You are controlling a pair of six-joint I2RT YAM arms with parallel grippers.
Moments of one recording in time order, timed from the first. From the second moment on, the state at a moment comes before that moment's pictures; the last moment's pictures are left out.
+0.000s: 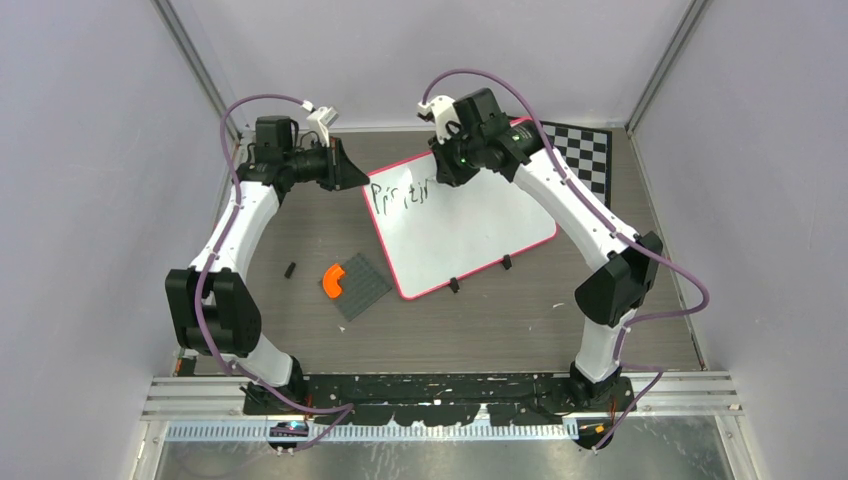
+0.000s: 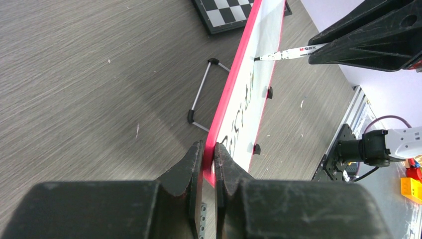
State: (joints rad) left arm -0.08 1.57 1.39 -0.43 0.86 -0.07; right arm 0.60 1.85 1.99 -0.89 -0.14 -0.13
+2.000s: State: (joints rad) left arm -0.08 1.57 1.39 -0.43 0.86 -0.07; right arm 0.59 1.80 1.94 -0.87 -0.14 -0.12
